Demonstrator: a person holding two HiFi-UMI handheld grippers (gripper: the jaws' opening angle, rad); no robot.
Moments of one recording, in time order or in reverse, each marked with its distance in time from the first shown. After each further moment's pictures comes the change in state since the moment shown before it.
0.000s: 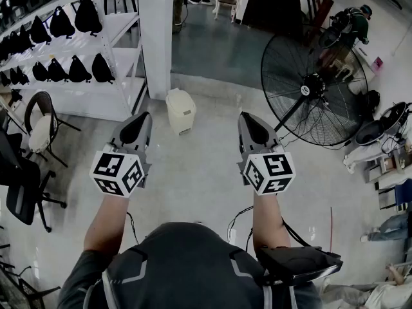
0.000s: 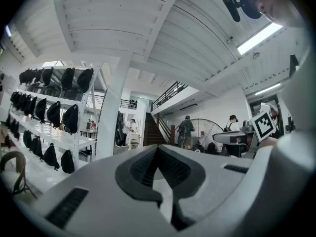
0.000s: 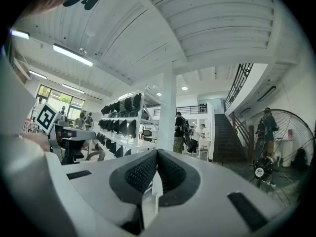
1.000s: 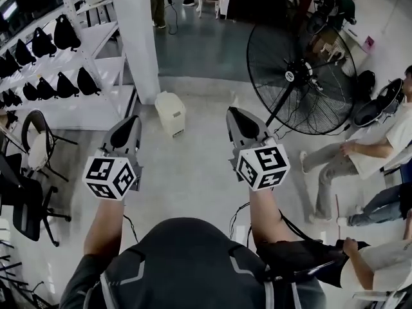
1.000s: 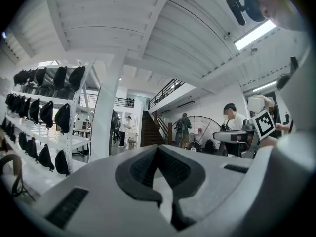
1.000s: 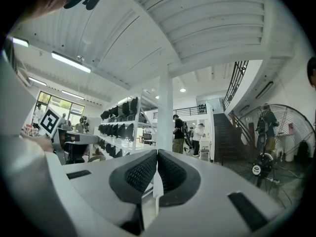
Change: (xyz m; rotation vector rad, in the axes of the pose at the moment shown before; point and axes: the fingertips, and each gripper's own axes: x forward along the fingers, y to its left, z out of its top) left arm 0.035 -0.041 -0.006 0.018 0.025 -0.013; right arm -0.017 -0.047 -0.008 0.041 -0.040 0.024
